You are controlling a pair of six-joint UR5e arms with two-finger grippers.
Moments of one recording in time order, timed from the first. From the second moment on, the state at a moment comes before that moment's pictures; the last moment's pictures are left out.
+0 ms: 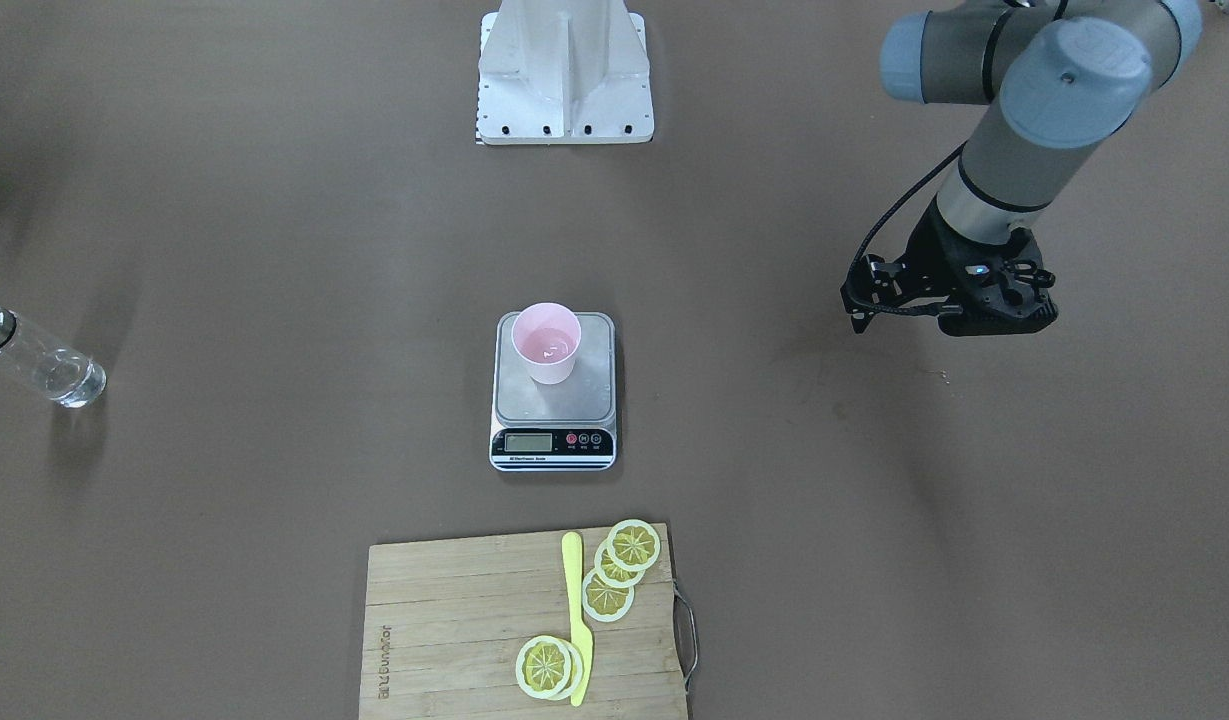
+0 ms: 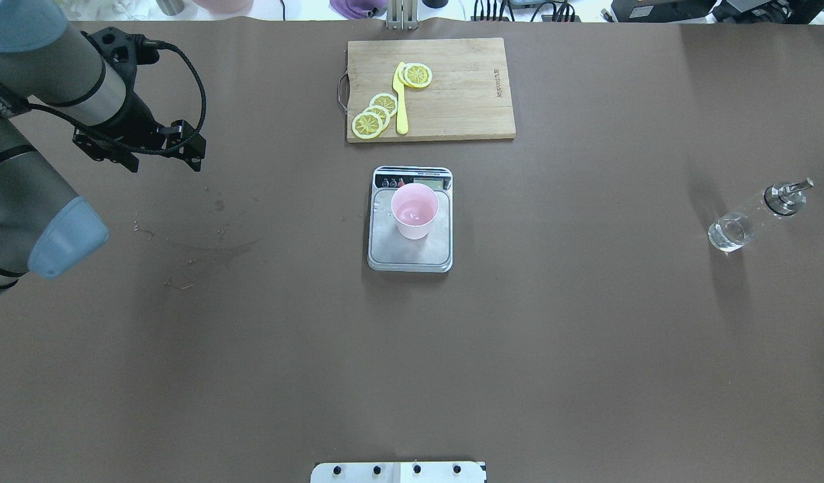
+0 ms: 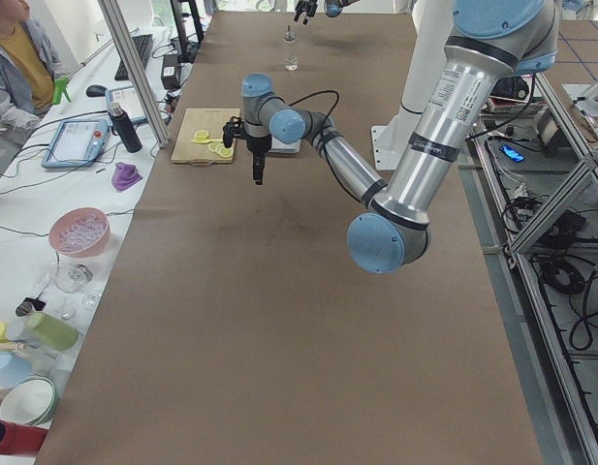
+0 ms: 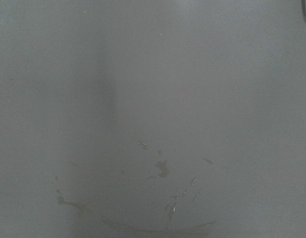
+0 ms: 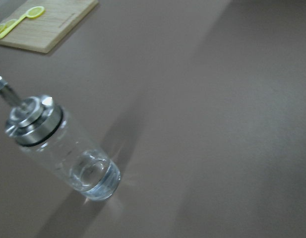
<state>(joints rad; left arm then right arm) -0.92 -2.00 -1.86 -1.47 -2.11 -0.88 1.51 -1.65 1.10 0.08 2.57 0.53</state>
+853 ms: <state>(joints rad) -1.04 -1.93 -1.84 -1.47 -2.11 -0.65 1.51 -1.42 1.13 -0.92 2.32 0.22</state>
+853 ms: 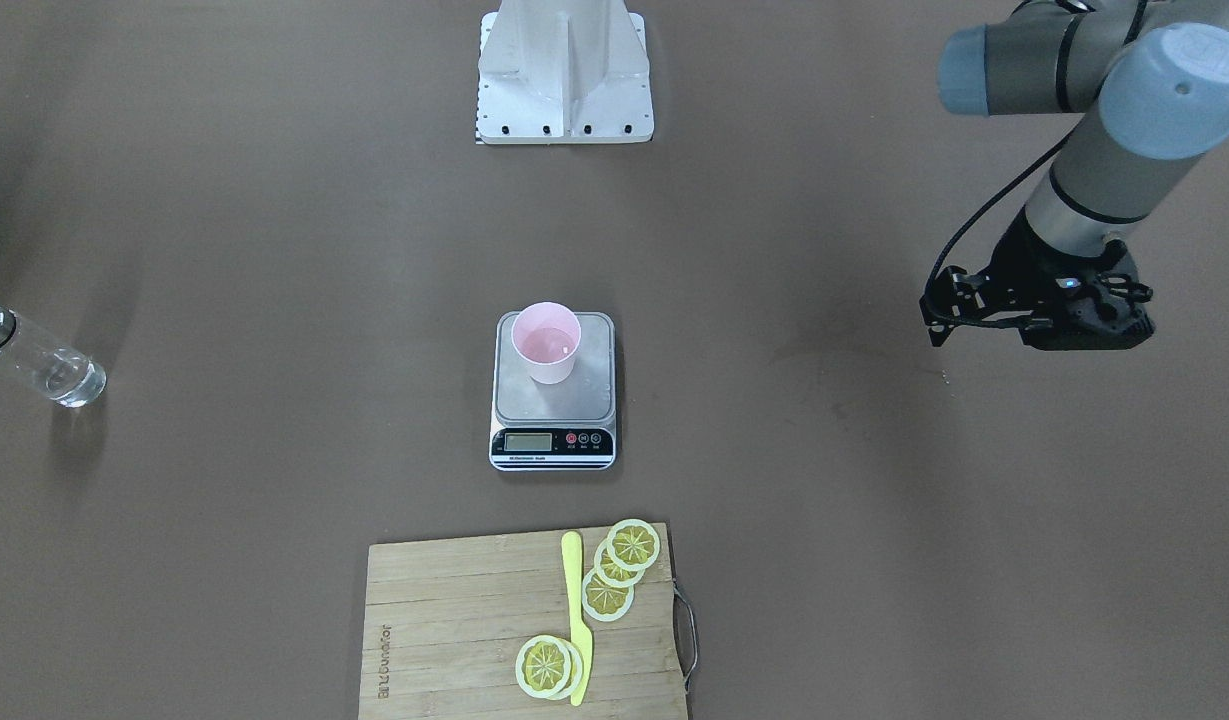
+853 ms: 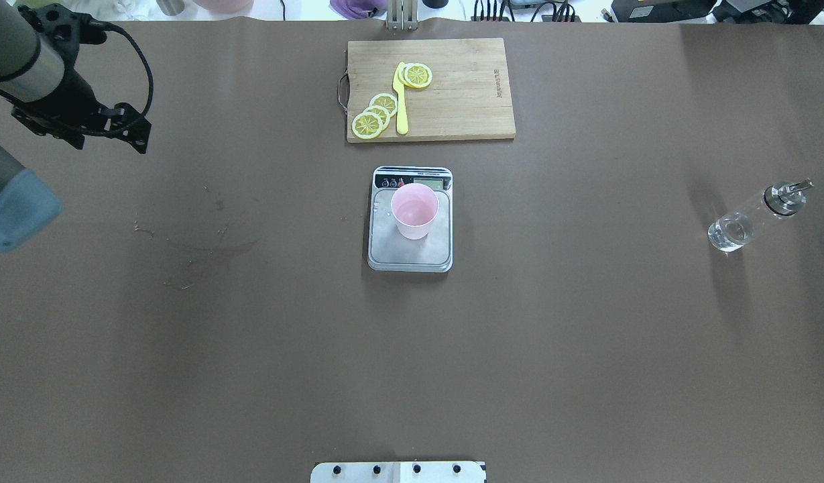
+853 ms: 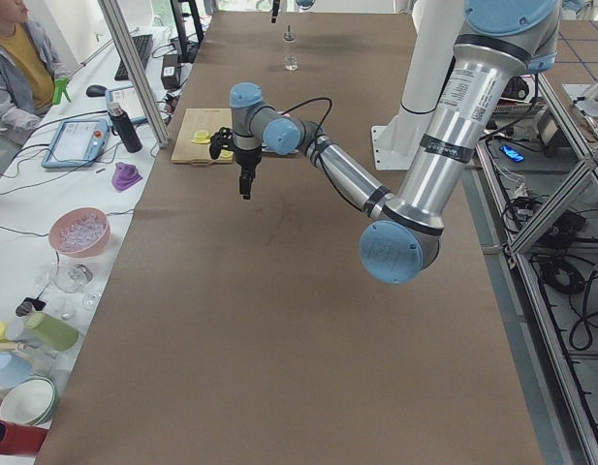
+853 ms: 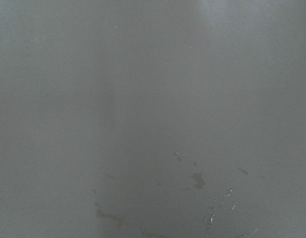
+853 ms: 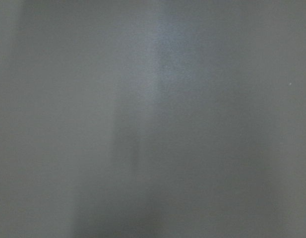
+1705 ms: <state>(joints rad) -1.31 -1.76 -1.79 -1.34 -2.23 -0.16 1.55 -1.38 1.50 -1.75 2.22 -0.19</state>
